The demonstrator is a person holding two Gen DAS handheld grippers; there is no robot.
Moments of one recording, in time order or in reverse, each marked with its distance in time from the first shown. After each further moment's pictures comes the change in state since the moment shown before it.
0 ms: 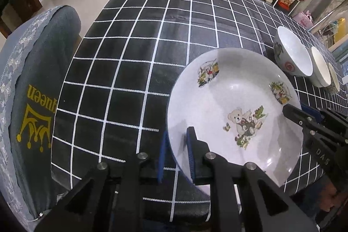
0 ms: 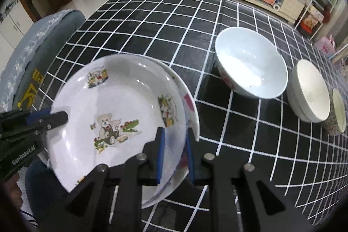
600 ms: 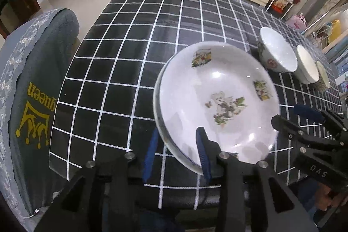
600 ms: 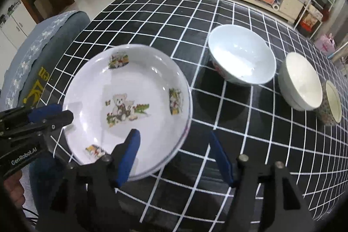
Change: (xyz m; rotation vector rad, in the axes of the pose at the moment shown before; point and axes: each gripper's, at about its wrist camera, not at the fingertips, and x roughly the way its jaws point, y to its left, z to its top) left arm -0.027 -0.011 -0.016 0.005 -0.038 -0.043; right arm -0.025 -0.004 -0.018 -0.002 -0.008 0.001
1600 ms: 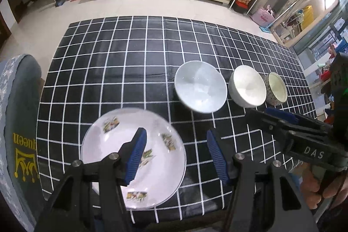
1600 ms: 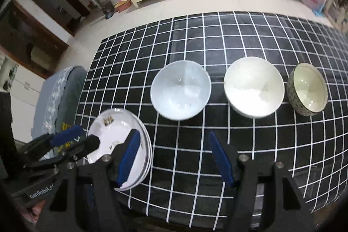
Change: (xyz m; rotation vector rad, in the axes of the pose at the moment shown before) left arm -0.036 -0.130 0.102 0.144 0.012 -0.147; right arm -0.054 -0.129 0.057 0.328 -0.007 0.188
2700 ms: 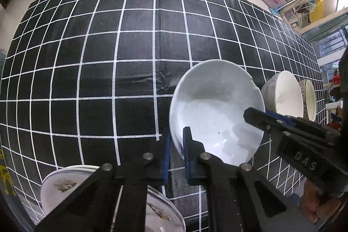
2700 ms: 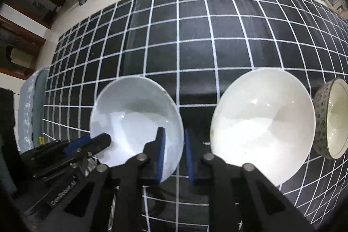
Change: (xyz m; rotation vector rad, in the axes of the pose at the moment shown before) left arm 0.142 0.006 0.062 -0.028 0.206 -0.034; right arm 0.102 -0.043 0.049 0.048 0.170 -0.117
